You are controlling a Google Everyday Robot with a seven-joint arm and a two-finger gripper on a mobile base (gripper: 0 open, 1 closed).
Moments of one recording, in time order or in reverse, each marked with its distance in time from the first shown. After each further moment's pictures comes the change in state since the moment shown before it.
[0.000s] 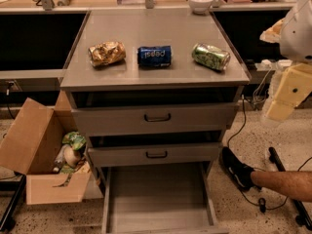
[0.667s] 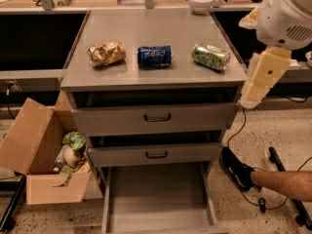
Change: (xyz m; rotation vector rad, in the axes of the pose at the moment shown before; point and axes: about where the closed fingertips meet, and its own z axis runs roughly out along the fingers) arm -0.034 -0.032 0.010 0.024 -0.055 -0.069
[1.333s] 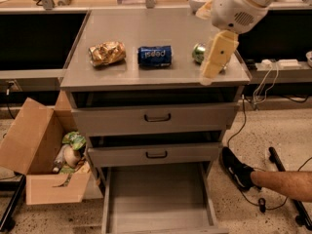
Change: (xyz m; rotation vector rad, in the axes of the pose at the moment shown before) arm -0.071 -0.054 0.047 -0.043 -0.179 -0.095
